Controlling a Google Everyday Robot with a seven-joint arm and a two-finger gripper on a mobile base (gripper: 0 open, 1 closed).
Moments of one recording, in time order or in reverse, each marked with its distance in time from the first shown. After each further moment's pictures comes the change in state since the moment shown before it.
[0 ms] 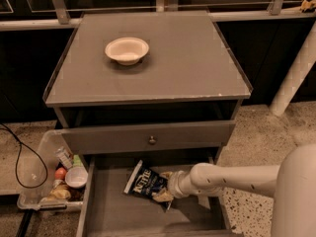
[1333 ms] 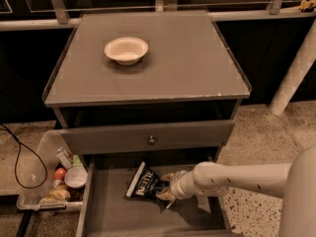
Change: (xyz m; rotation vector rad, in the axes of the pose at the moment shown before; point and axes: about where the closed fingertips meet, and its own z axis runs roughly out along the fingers) arm -0.007 0.007 -0.025 -0.004 0.018 0.003
